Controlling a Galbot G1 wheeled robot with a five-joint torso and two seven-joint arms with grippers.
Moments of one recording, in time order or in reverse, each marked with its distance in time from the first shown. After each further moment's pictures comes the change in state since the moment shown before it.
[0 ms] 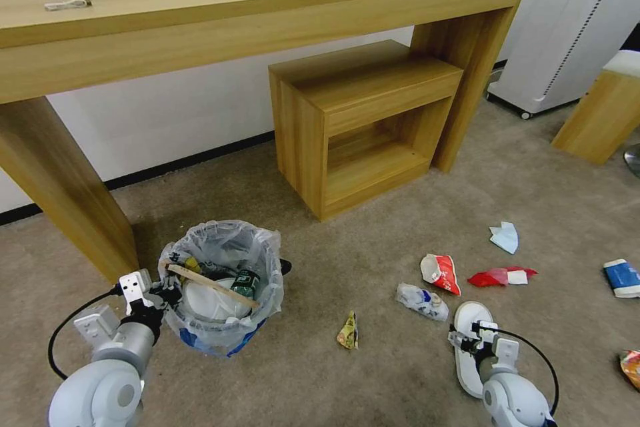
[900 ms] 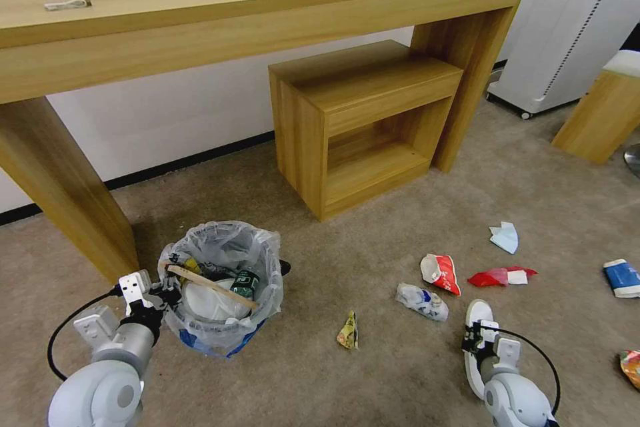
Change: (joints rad) left arm 0.000 -0.002 0.000 -0.006 0.001 0.000 0.000; right arm -0.015 -0.007 0.000 0.031 0.002 0.001 -0.009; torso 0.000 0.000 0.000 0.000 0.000
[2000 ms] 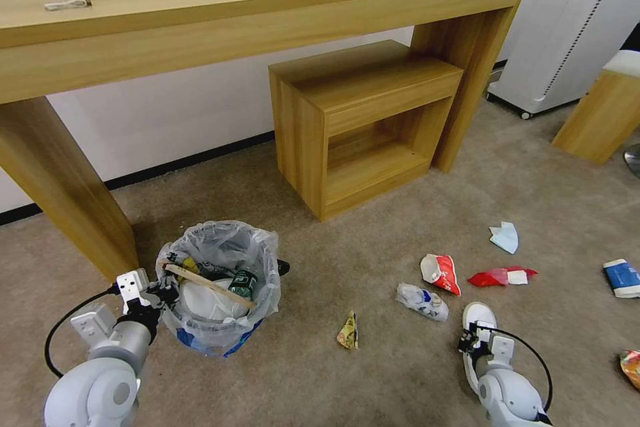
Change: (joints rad) left arm -0.003 0.020 -0.009 0.010 -0.020 0.004 -0.003; right arm 0.054 0.026 0.004 -0.086 -0.006 -0.007 -0.002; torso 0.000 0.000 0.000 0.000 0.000
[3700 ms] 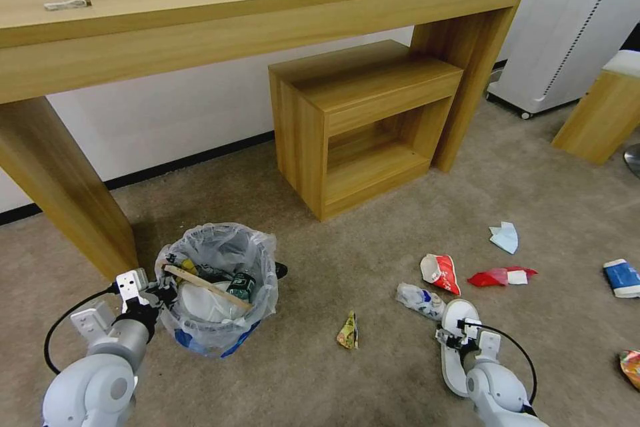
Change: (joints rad) left arm -0.015 0.022 -0.007 0.024 -0.022 0.024 -0.003; right arm 0.049 0.031 -0.031 -0.048 0.003 -0.023 -0.006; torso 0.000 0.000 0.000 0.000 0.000
